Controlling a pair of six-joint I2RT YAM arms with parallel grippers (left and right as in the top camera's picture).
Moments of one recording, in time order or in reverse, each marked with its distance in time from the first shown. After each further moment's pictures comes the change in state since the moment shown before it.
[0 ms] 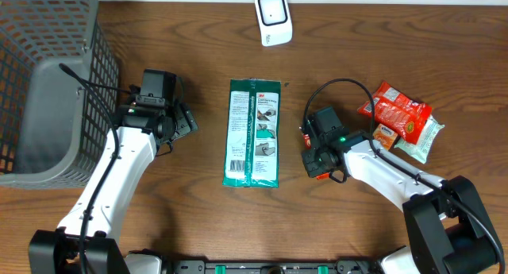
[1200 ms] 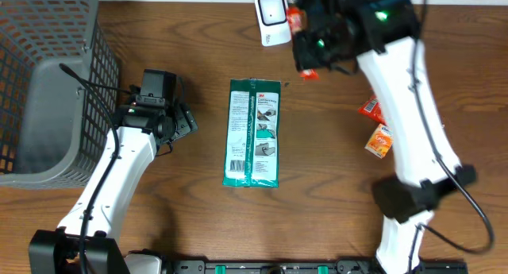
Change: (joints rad) left arm 0.000 0.001 0.000 0.000 0.000 0.000; right arm -0.042 0.416 1.640 -0.968 -0.093 0.030
